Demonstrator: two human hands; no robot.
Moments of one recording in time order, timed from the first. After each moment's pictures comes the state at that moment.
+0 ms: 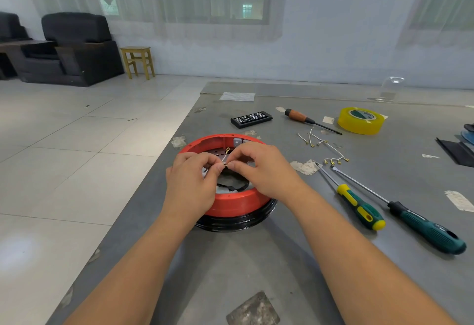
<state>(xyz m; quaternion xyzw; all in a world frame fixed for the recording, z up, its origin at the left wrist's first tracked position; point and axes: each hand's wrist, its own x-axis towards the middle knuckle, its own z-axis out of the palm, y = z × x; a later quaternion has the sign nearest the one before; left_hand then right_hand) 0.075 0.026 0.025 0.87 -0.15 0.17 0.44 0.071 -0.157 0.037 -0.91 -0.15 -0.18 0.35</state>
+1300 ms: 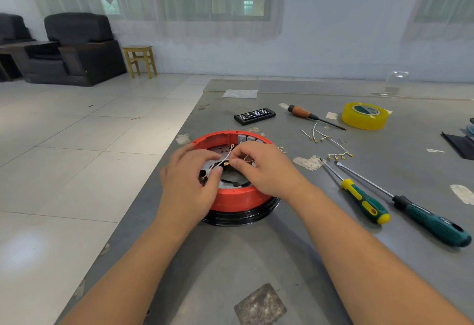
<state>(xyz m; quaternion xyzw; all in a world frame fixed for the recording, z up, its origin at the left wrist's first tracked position) 0.069 0.048 0.012 0.87 -0.20 0.24 0.39 0.070 -0.150 0.032 -0.93 -0.15 -0.17 0.30</state>
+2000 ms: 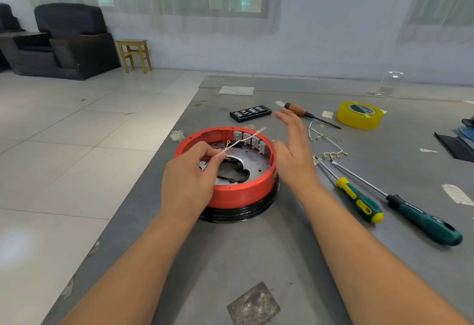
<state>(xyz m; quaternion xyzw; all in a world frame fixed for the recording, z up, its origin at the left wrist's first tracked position) 0.078 0.029 0.009 0.82 -0.17 0.23 0.49 0.073 -0.191 0.017 -0.84 0.01 -0.33 0.44</state>
